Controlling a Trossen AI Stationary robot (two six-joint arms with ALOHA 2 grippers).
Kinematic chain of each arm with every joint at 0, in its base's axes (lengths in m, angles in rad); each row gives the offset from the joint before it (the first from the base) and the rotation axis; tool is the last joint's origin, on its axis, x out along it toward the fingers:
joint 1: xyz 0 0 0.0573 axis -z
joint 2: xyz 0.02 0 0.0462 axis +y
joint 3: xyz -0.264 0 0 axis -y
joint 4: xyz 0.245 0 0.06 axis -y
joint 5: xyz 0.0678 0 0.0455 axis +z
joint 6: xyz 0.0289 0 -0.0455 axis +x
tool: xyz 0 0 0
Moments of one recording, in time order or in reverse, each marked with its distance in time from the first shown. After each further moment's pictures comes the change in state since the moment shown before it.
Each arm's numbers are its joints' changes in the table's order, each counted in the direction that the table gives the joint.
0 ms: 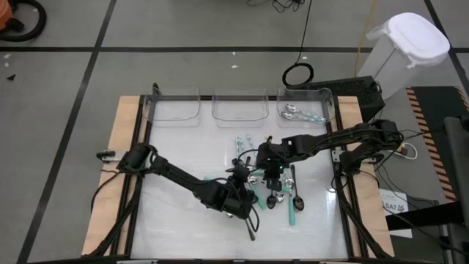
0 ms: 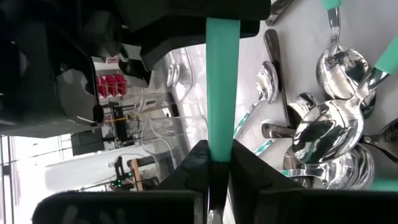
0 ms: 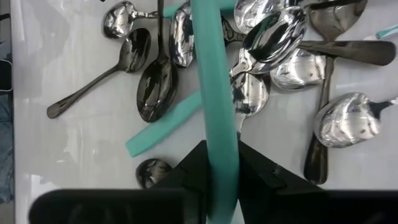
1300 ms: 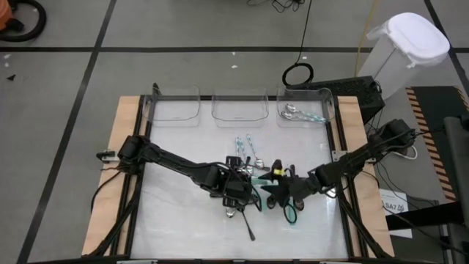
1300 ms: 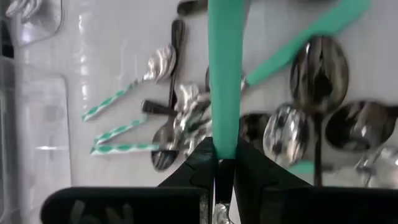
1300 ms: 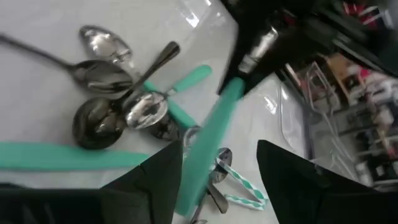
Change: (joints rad) left arm -0.091 -0.094 0.140 -0.386 -0.627 -0.621; right arm -0.442 -0.162 -0.373 0.742 -0.815 -0.789
